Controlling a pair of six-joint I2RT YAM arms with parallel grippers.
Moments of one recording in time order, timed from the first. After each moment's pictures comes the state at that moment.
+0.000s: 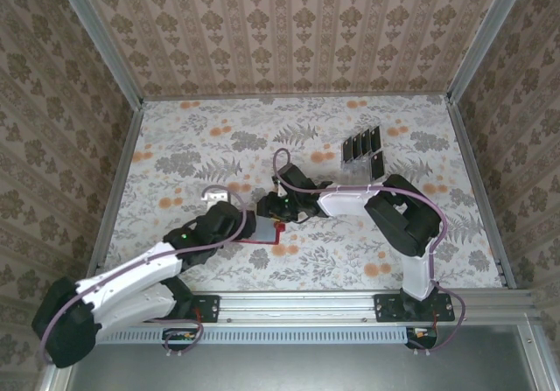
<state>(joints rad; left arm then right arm) -0.81 0.88 0.44 -0.38 -0.37 -0.70 0.79 1.93 1.11 -0.02 -0.38 0.94</state>
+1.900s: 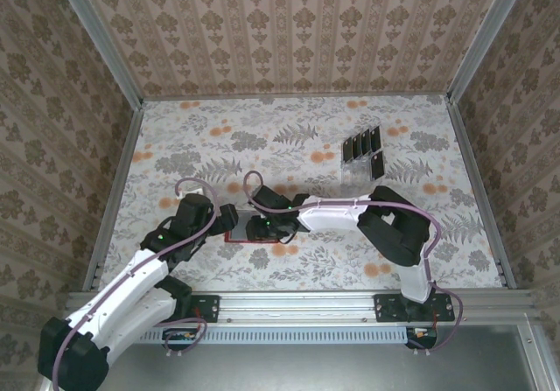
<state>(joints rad) -0.54 0.76 0.45 -0.50 -0.16 -0.66 0.97 1.95 1.22 -0.30 -0.13 0.81</state>
